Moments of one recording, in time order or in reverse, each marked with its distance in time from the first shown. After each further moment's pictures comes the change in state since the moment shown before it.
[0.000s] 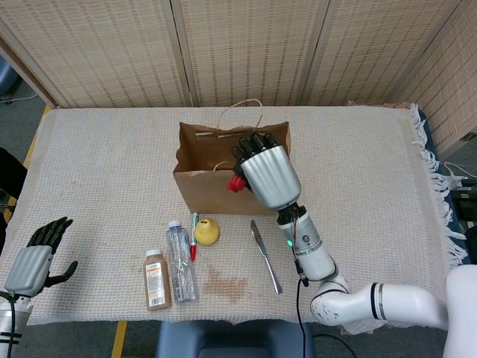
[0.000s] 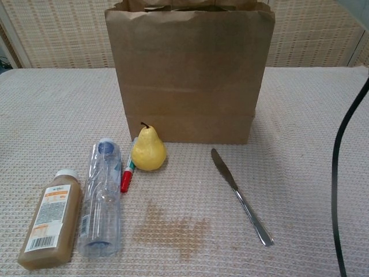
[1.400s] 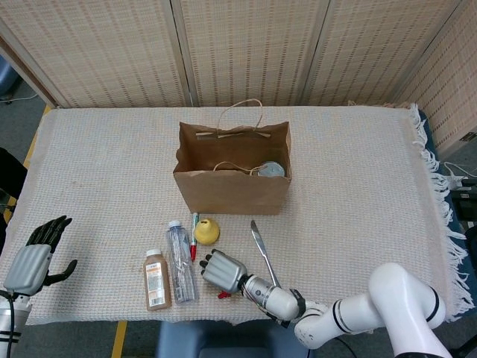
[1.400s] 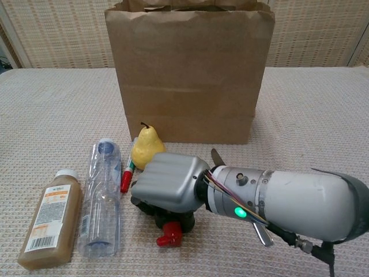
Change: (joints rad) left arm -0.003 -0.001 -0.004 0.009 0.000 -0.002 -0.009; right arm 0.149 -0.263 -0.456 0.193 0.115 -0.545 0.031
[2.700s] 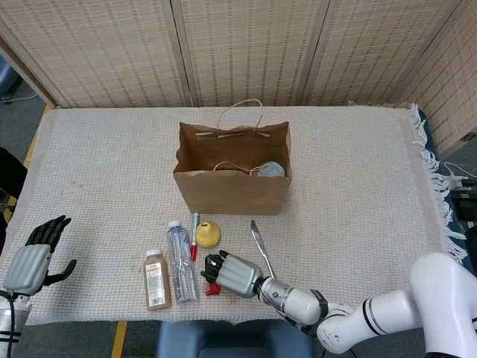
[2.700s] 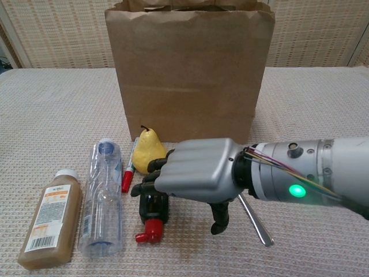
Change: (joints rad) left arm 0.002 -0.005 -0.002 0.004 -0.002 0.006 0.012; right arm -0.003 0.228 0.018 -0.281 0.106 -0.066 -0.114
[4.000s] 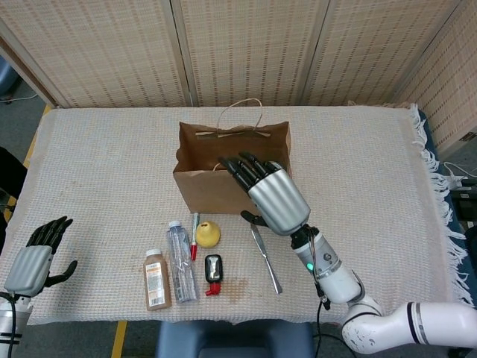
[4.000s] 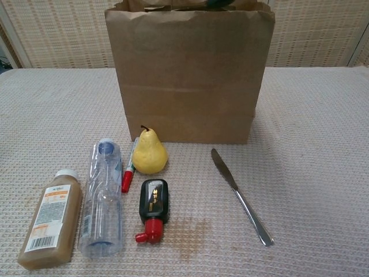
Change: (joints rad) left arm 0.005 -0.007 0.006 -0.001 0.015 0.015 0.026; right arm -0.250 0.264 0.316 -0.239 -0.266 0.487 0.384
